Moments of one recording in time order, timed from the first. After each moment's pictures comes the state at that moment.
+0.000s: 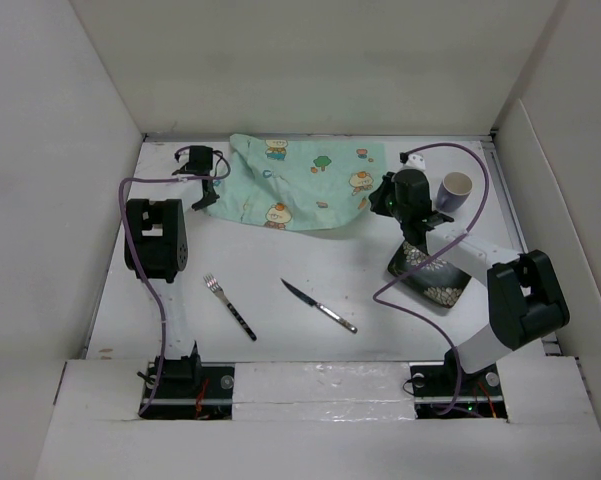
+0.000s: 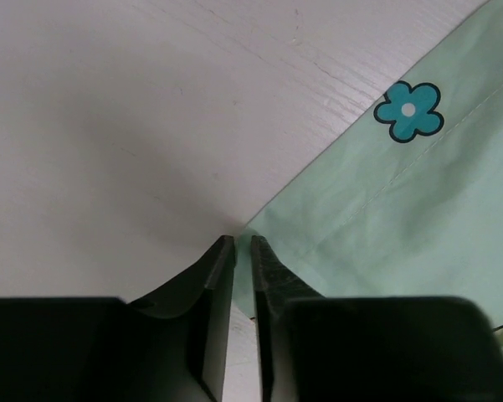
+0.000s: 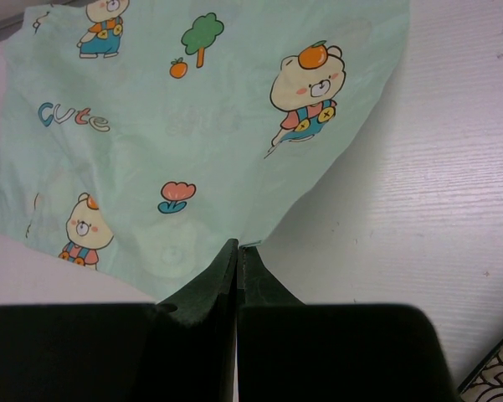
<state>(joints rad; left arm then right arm) -0.05 2.10 1.49 -0.39 -0.33 -0.45 0.37 1.55 0.95 0.20 0.14 0.50</state>
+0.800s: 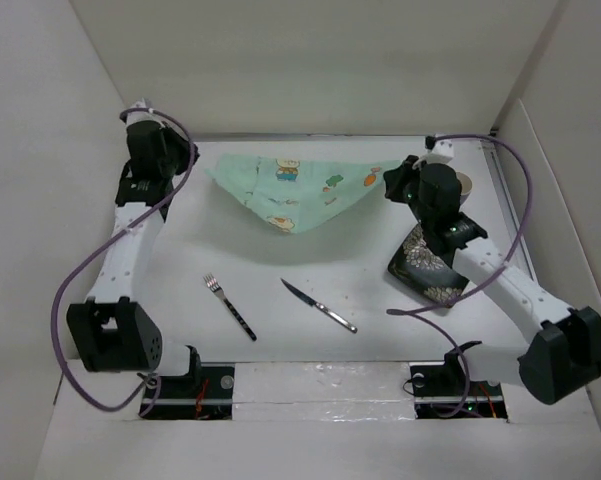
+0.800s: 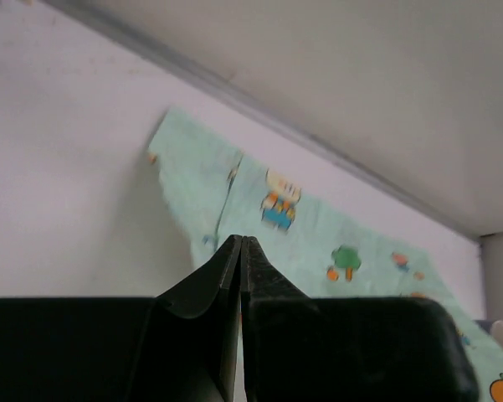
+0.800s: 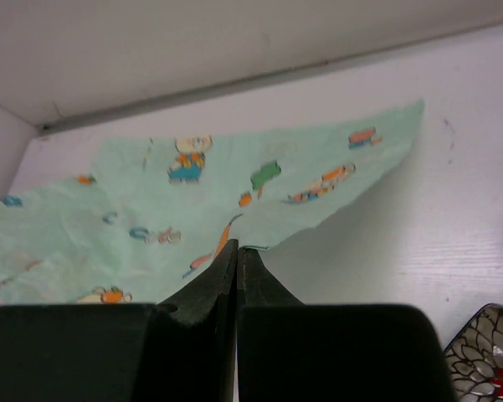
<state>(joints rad) -0.01 1.42 1.31 -0.25 0.02 -0.60 0.41 1.27 0.97 0.10 0.22 0.45</state>
